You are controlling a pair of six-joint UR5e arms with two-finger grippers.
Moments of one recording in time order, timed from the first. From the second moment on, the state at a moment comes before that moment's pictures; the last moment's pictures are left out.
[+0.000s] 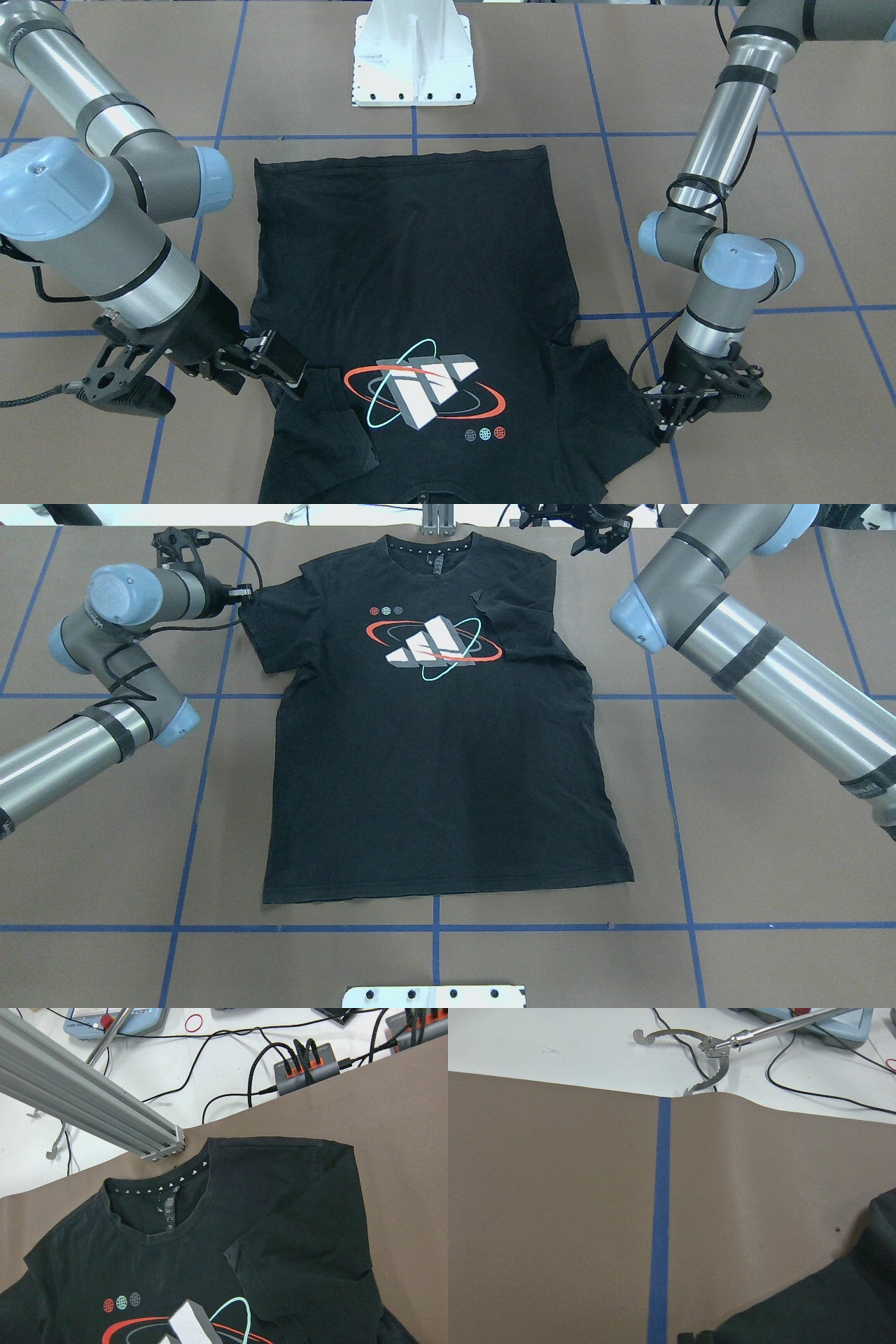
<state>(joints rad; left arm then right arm) -0.91 -2.29 -0.77 -2.77 -1.68 -1.09 1.00 -0.77 1.27 -0.99 2.11 1.31</state>
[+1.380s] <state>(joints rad) -0.73 -2.48 -0.86 -2.66 -1.63 -1.50 1.00 -0.78 1.27 -0.99 2.12 1.31</state>
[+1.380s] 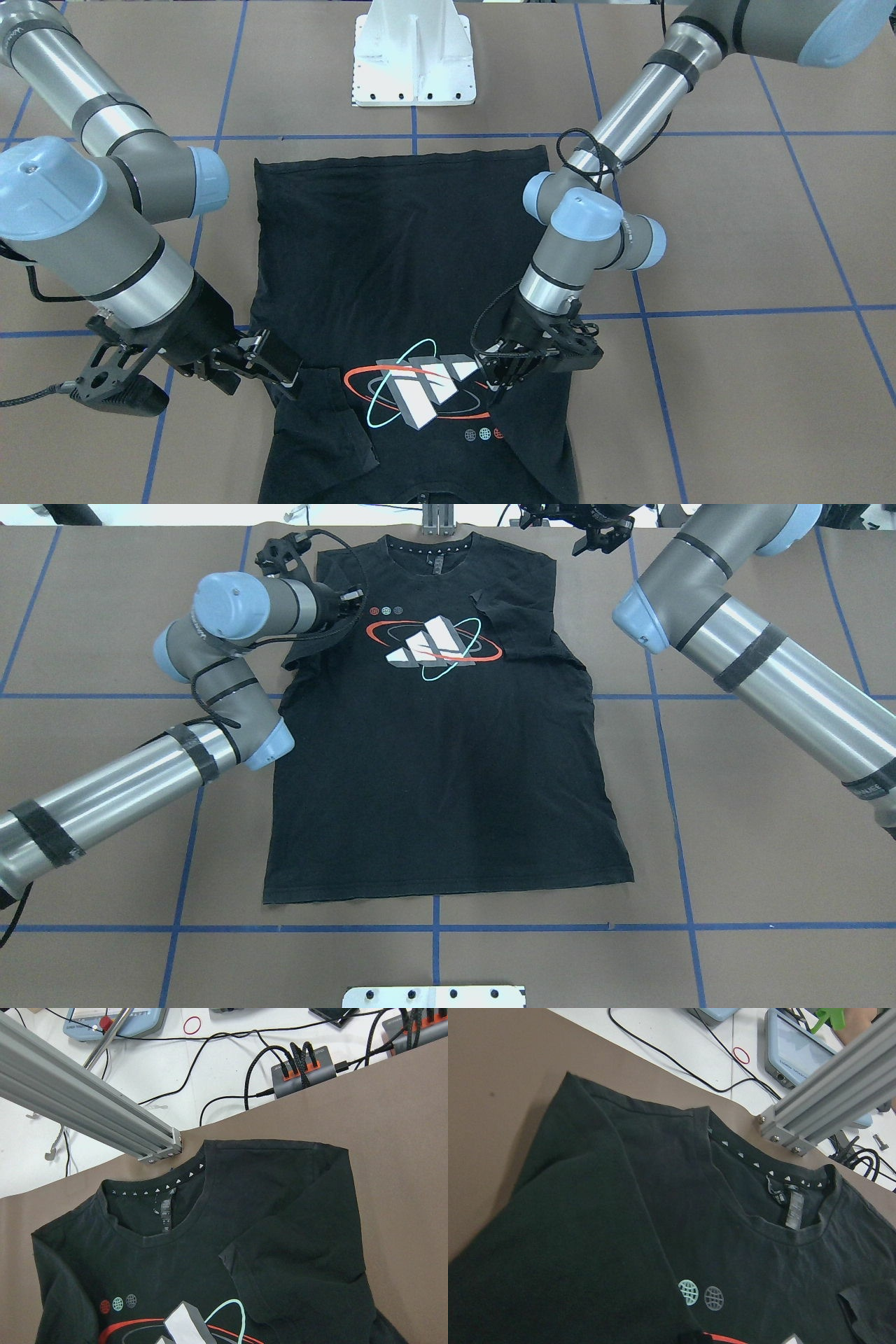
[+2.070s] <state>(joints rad) -0.75 -2.55 -0.73 -2.74 -1.59 -1.51 1.02 -0.79 1.27 -0.99 2.12 1.29</state>
